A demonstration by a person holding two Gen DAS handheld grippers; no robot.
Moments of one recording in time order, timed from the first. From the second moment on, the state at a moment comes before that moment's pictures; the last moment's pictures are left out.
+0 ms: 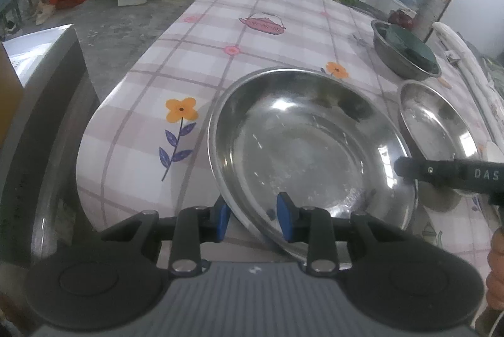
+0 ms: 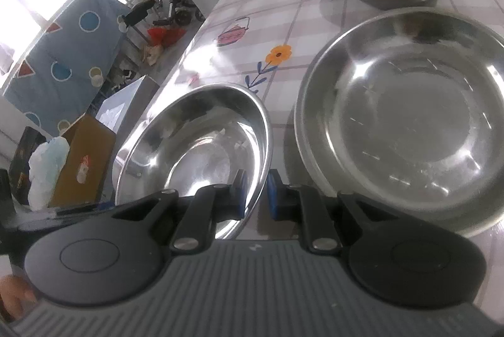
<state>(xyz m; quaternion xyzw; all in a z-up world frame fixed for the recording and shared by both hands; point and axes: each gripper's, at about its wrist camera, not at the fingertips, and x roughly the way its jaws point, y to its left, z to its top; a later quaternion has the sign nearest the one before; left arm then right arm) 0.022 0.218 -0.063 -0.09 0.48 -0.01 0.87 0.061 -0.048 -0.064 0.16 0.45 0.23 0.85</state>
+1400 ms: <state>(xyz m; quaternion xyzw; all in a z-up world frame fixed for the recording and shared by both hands) 0.037 0.218 -0.064 -0.08 0.48 0.01 0.87 0.060 -0.039 -0.070 0.16 0.46 0.23 0.84</state>
